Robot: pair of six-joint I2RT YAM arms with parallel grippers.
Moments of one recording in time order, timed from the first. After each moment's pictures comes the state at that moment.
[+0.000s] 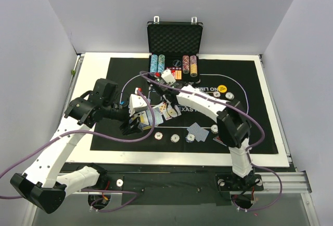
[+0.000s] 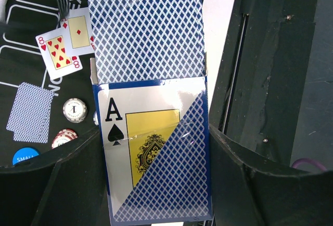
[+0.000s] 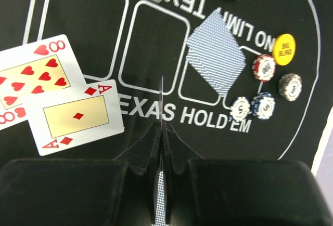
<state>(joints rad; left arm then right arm) -0.48 1.09 1.25 -1.06 0.67 0.61 0.82 1.98 1.64 -0.77 0.69 0.24</state>
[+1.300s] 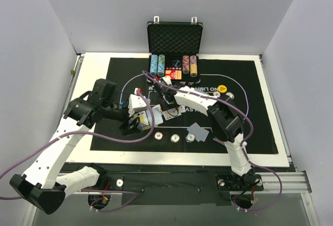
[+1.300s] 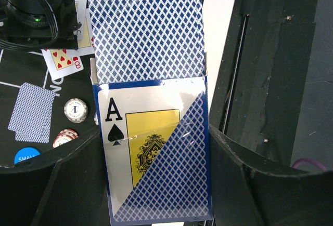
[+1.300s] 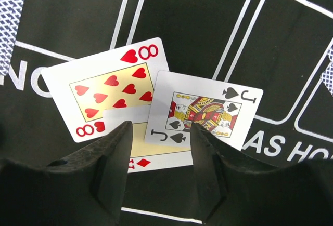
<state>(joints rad) -0.48 1.08 1.25 -1.06 0.67 0.61 0.77 2.14 1.62 -0.62 0.33 0.34</state>
